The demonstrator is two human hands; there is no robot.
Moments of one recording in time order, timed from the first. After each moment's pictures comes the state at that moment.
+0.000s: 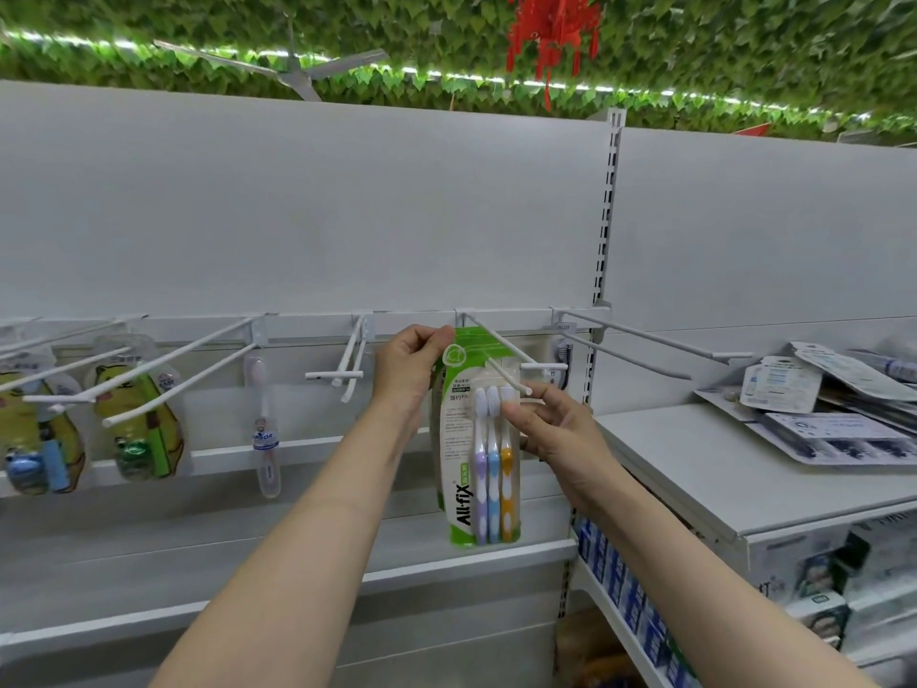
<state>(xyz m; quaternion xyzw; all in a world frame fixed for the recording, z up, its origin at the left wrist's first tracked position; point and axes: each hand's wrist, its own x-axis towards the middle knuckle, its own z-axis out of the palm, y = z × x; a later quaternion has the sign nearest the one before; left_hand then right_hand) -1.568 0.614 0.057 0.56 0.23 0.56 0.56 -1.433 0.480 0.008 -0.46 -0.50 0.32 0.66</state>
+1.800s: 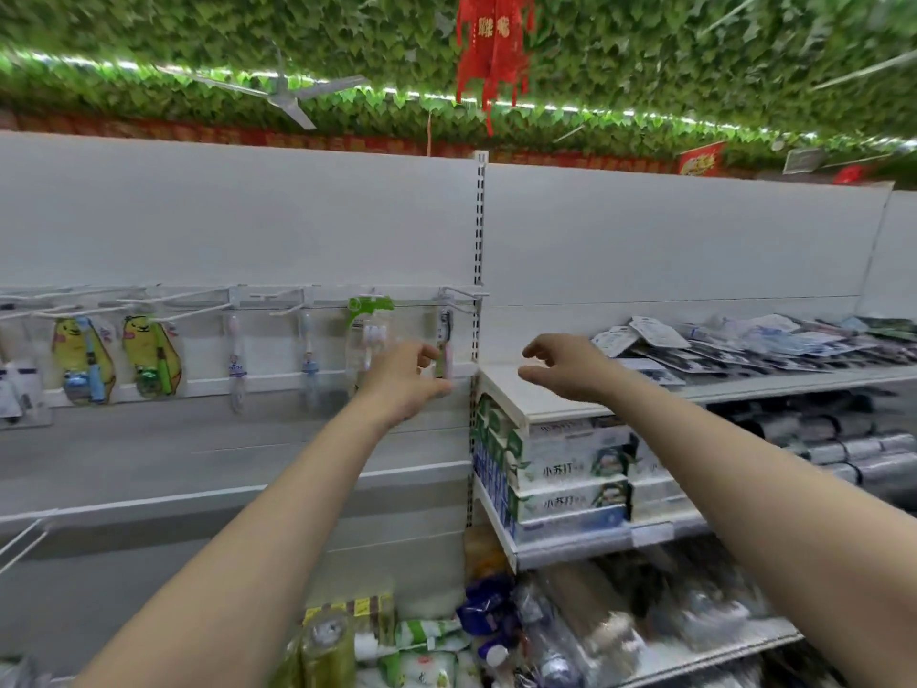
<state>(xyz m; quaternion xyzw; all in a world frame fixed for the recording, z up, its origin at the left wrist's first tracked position) -1.568 0.322 0.053 0.82 0.38 0.36 0.25 -1.342 0.233 0.073 -0.75 -0.61 -0.03 0.25</state>
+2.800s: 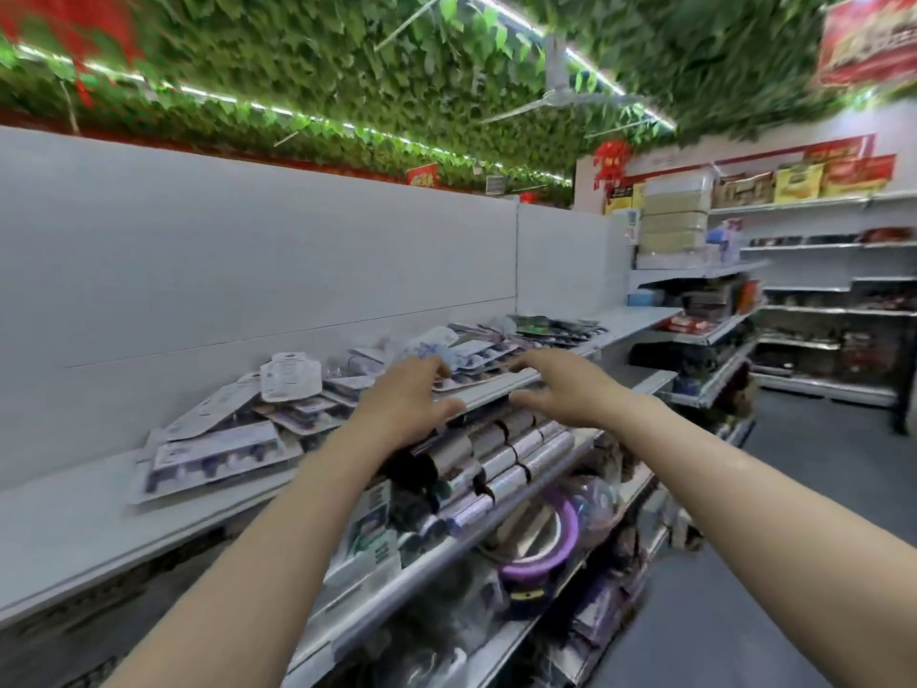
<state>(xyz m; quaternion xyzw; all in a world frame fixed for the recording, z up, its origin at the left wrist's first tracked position) -1.021 0.178 0.062 0.96 0.09 0.25 0.10 -0.885 -0.009 0.069 -0.88 -0.44 -0.14 0.14</state>
